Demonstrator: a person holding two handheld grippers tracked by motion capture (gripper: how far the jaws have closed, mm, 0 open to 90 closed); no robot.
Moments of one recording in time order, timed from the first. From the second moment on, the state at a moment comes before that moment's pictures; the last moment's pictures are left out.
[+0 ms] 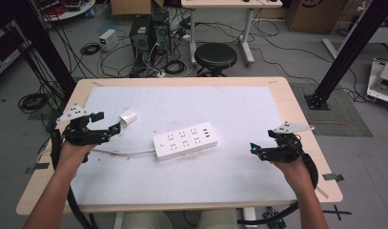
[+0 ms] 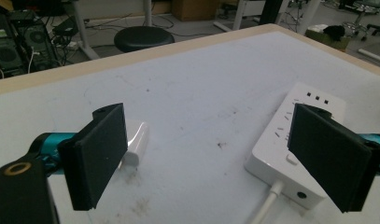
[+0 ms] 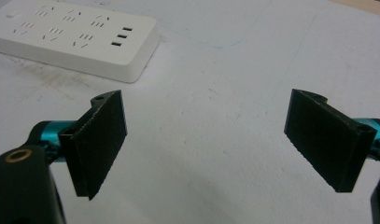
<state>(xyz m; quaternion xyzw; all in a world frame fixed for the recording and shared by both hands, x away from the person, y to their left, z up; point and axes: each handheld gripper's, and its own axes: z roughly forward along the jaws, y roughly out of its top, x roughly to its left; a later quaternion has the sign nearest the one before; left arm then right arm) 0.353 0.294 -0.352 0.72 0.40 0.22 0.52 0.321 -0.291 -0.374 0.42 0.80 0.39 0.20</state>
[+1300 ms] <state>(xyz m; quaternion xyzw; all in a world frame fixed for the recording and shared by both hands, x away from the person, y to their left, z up) 0.461 0.296 -0.404 0.76 0.44 0.19 0.44 0.336 -0.289 -0.368 0.42 0.81 0.36 0.19</state>
